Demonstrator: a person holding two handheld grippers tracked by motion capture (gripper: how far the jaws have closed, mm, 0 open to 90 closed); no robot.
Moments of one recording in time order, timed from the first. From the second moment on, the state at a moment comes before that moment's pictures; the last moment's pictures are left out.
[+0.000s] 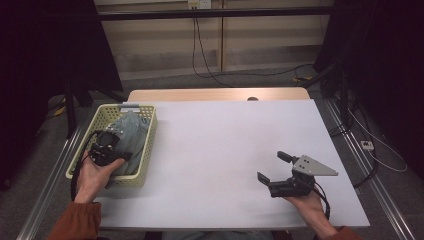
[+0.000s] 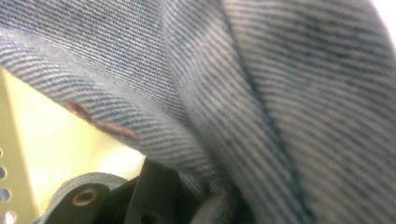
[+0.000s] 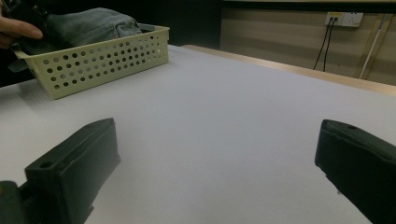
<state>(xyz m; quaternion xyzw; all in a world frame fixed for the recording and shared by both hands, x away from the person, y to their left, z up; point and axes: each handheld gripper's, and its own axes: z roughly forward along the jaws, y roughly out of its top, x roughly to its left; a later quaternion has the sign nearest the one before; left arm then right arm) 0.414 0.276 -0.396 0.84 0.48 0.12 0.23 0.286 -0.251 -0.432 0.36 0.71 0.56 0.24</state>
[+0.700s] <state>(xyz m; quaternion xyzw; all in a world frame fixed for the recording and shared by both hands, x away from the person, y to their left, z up) 0.400 0.289 -0.376 0.79 0.47 0.19 0.35 0.285 -0.252 -0.432 0.36 0.70 0.56 0.24</state>
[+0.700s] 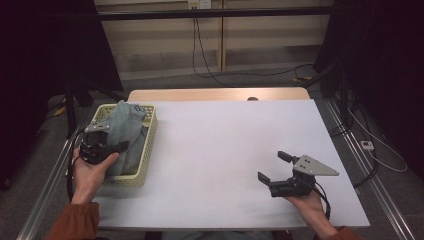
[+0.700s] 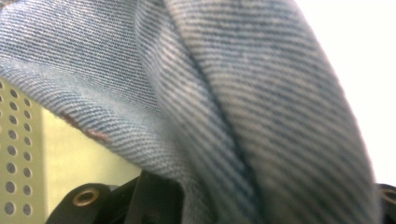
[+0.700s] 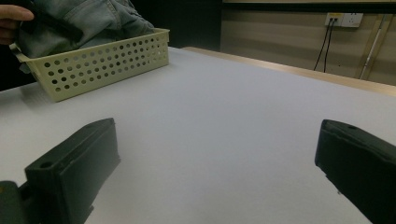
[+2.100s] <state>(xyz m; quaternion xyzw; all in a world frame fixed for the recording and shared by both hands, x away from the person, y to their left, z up) 0.369 0.291 -0.345 0.70 0.43 0.31 0.47 0.285 -0.253 -0.431 0.36 0.70 0.57 0.23</state>
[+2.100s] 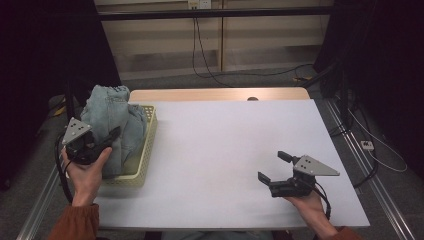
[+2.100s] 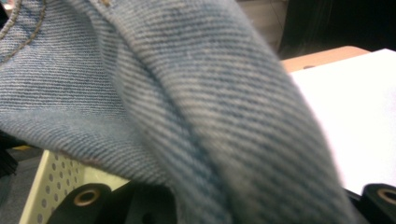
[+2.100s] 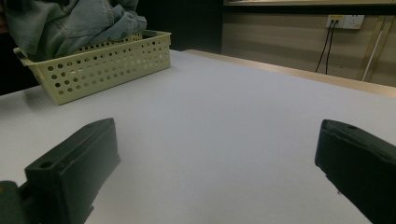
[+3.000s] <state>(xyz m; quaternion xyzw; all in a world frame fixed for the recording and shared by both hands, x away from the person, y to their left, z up) 0.354 0.294 -0.328 0.65 0.42 0.35 0.52 0.285 -0.252 -0.431 0.36 0.70 0.57 0.23</state>
